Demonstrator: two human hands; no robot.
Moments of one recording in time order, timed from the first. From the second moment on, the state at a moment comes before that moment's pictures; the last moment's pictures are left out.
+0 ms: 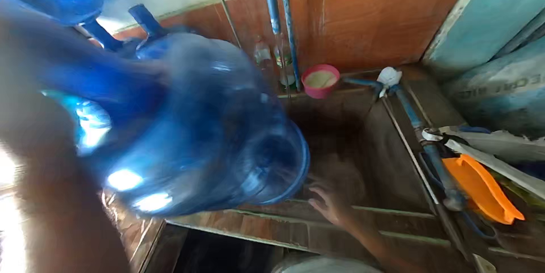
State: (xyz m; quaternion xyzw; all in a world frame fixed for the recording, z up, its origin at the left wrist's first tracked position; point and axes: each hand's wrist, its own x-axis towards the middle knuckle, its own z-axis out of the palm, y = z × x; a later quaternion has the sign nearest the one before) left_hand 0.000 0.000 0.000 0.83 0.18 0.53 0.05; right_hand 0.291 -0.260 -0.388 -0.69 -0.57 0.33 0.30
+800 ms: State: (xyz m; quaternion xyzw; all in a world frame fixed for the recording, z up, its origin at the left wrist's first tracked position) left_hand 0.278 0.049 -0.360 0.73 0.28 0.29 0.55; right_hand 0.381 -0.031 -0.347 -0.63 -0.47 0.20 0.59
